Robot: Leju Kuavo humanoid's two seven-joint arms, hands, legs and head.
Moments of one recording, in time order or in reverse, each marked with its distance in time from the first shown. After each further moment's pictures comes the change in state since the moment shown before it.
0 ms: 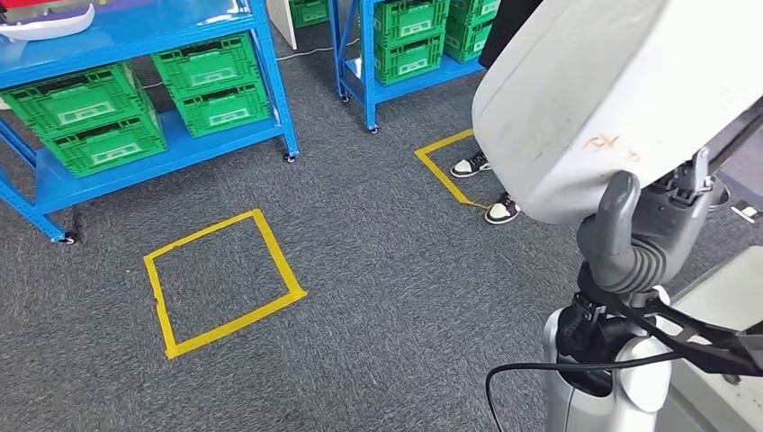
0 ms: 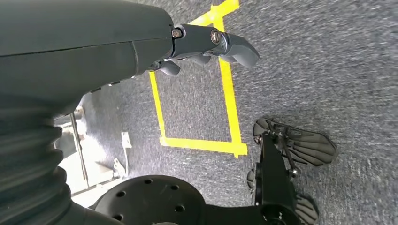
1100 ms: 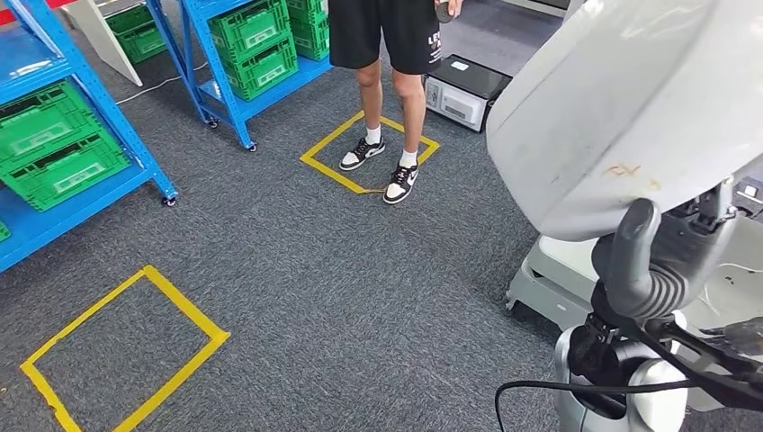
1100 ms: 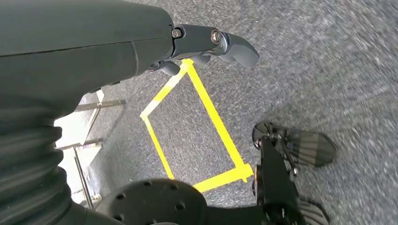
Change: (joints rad) left arm -0.007 -0.003 -0.005 0.000 -0.056 0.000 -0.013; right arm 0.077 -0.021 -0.020 -0.058 -0.009 0.018 -0.032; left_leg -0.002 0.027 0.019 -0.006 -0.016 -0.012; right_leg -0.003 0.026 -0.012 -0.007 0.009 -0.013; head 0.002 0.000
